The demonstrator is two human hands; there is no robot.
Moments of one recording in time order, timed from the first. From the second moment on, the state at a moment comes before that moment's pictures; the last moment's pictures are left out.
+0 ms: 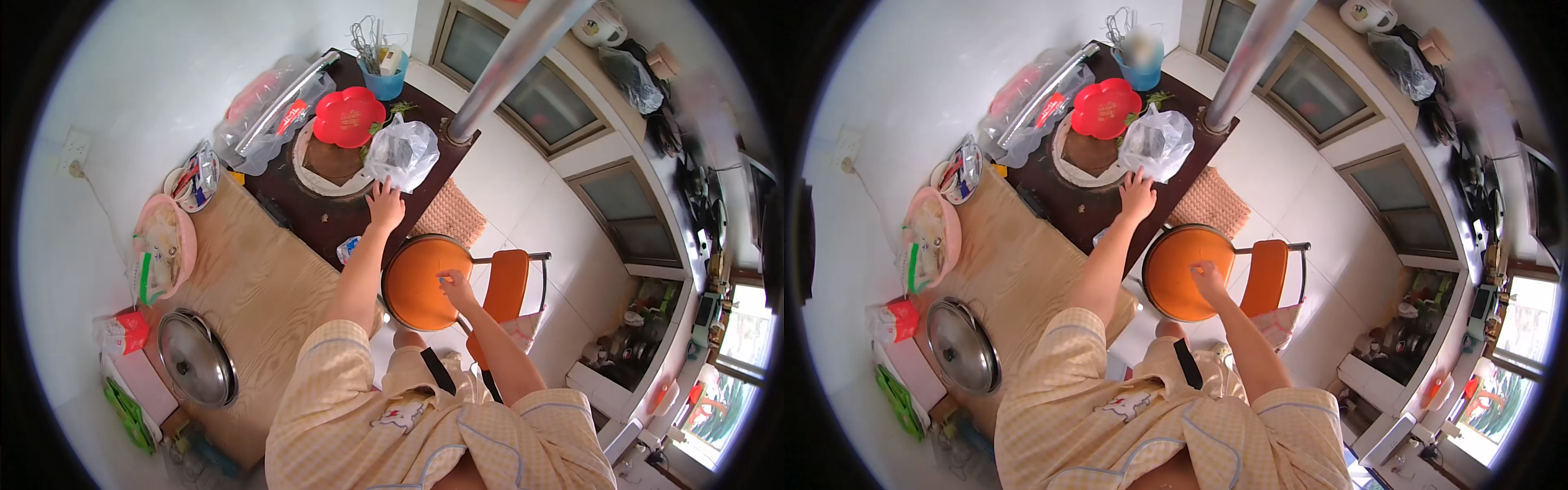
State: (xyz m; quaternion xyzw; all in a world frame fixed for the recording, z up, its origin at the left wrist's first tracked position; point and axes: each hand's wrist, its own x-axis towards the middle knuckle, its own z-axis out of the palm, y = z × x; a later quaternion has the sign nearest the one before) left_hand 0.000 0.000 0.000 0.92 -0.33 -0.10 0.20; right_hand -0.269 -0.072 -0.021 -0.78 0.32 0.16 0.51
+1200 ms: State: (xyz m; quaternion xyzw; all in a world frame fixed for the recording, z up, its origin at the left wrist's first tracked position) left_hand -0.502 -0.113 0.159 0.70 -0.59 0.03 0.41; right_hand -0.680 -0.161 0.123 -0.31 0.37 -0.30 0.82
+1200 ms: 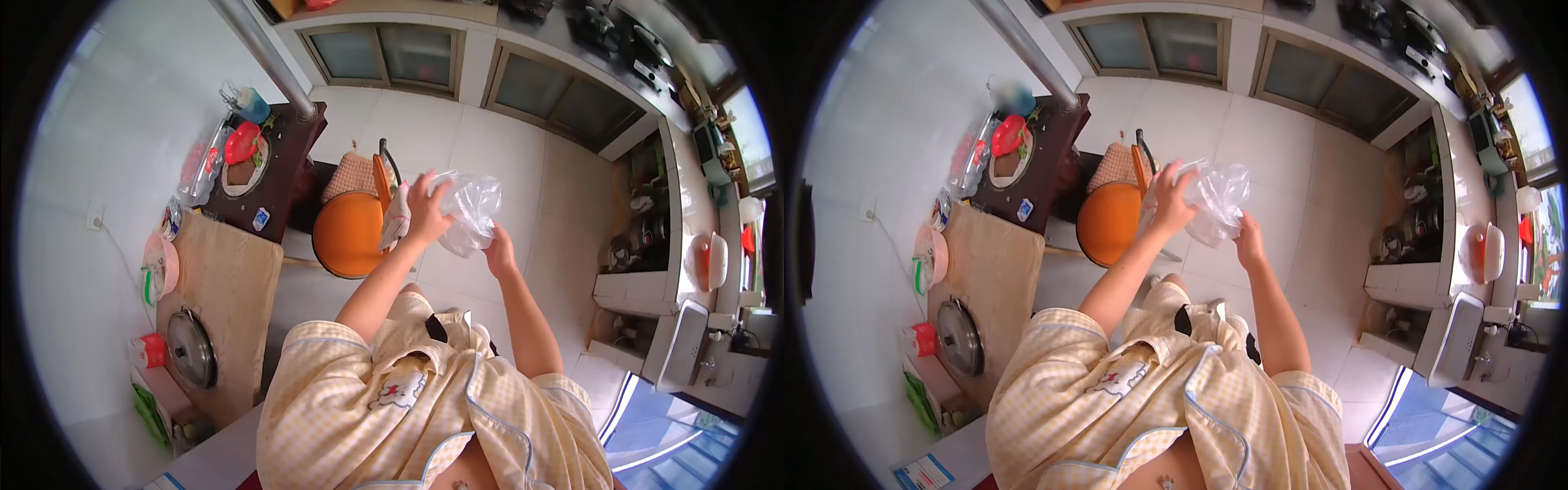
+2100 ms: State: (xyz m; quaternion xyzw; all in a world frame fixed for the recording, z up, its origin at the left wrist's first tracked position) left_hand -0.322 -0.341 0.048 0.39 0.04 -0.59 0.71; right_hand -0.472 -0.488 0.118 -0.70 0.53 -0.26 0.39
